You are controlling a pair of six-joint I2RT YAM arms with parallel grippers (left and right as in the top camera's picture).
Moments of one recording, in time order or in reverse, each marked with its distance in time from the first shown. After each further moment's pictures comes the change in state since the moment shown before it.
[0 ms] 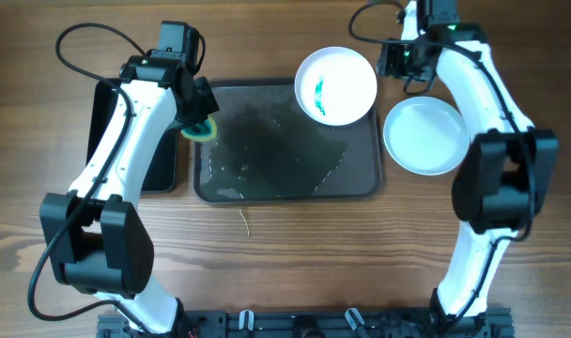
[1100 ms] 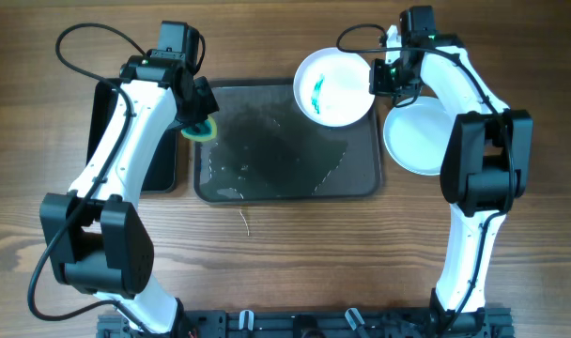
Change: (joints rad) left arm 0.000 0.000 0.000 0.000 0.000 0.000; right arm 0.011 0.130 0.006 -0.032 -0.087 -0.036
